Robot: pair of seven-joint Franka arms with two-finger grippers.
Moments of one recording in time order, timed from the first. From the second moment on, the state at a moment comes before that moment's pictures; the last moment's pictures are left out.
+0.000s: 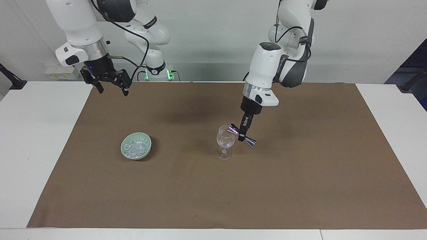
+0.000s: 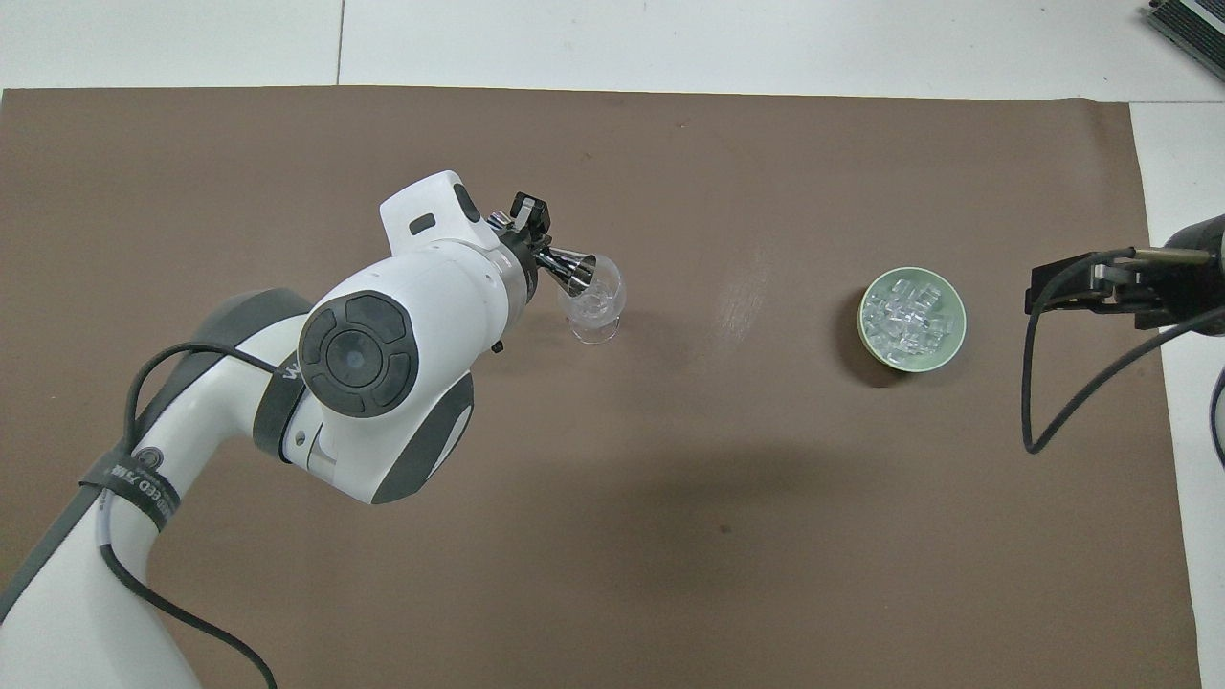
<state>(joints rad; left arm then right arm) -0.49 0.20 -0.06 -1.86 0.08 2.58 -1.72 -0.08 -0.02 0.09 -1.61 -0.01 1.63 0.17</state>
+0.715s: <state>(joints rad) -0.50 0.20 -0.06 -1.86 0.11 2.58 -1.72 -0.08 -0.02 0.09 -1.61 -0.01 1.63 0.17</state>
